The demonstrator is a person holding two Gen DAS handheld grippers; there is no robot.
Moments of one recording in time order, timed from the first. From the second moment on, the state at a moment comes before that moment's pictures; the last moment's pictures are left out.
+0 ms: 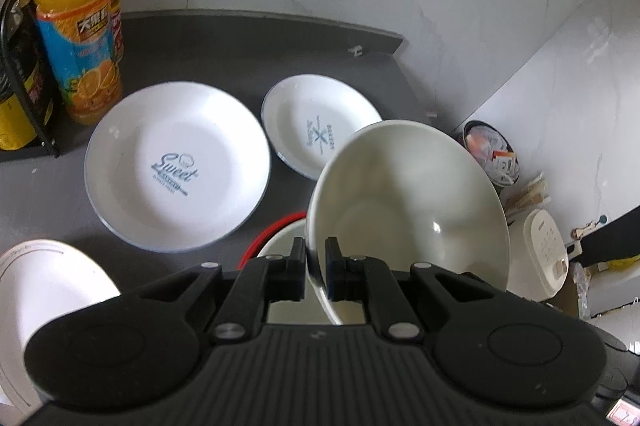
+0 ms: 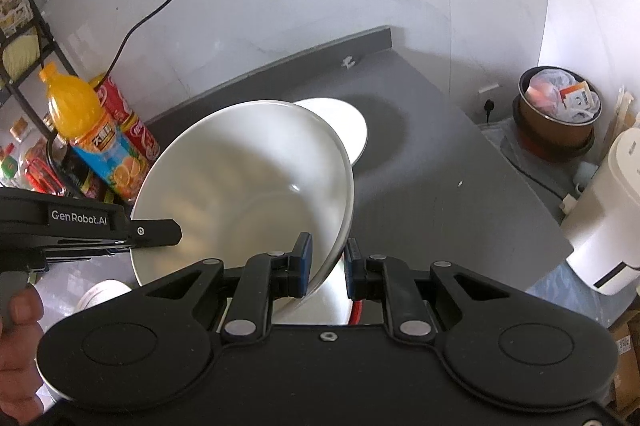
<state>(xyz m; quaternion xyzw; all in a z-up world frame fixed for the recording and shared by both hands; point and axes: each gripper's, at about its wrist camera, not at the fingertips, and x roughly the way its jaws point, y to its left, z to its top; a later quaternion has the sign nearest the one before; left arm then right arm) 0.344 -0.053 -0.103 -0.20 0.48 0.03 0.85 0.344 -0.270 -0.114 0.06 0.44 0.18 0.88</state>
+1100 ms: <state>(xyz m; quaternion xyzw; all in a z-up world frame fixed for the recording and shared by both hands) 0.327 -0.026 -0.130 -0.21 0.50 0.06 0.84 0.338 -0.256 -0.140 0.03 0.48 0.16 0.86</state>
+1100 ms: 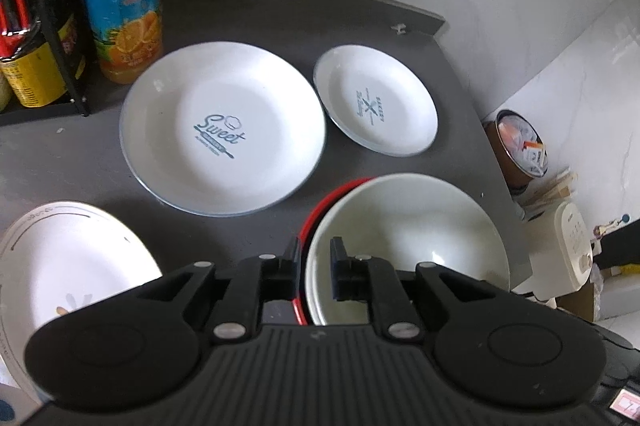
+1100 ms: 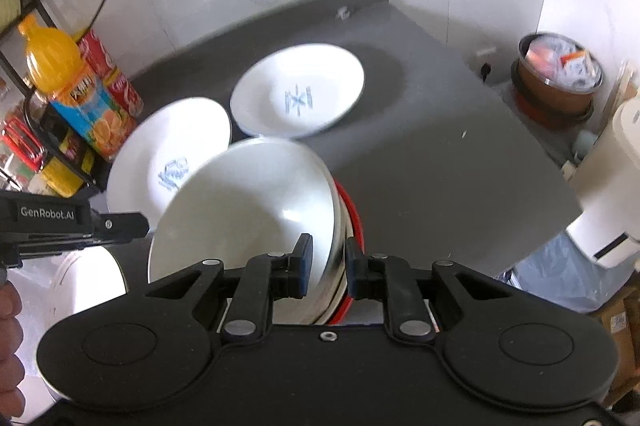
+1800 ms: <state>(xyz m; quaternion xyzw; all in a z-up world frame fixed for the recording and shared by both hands) 0.252 0.034 -0.089 -0.22 0.42 0.11 0.88 0.316 -0.233 -0.111 0.00 0.41 0.14 0.90</state>
